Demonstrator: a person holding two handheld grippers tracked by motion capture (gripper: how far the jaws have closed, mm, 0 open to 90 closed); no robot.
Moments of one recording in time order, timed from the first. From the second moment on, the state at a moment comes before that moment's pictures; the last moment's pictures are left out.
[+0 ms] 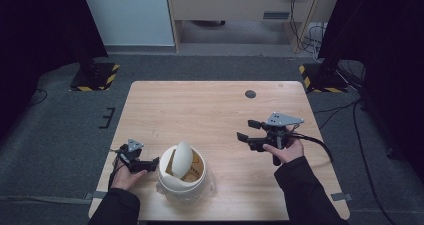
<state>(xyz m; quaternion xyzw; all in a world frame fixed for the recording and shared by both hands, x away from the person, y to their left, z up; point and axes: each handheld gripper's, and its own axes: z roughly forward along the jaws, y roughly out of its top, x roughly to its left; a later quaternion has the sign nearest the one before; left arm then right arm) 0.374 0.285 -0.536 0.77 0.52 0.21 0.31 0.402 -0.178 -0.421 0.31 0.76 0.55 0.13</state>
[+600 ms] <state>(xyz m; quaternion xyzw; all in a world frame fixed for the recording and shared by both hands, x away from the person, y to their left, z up) 0.374 0.285 -0.536 0.77 0.52 0.21 0.31 0.432 -0.239 -0.481 0.42 0.76 0.47 0.15</state>
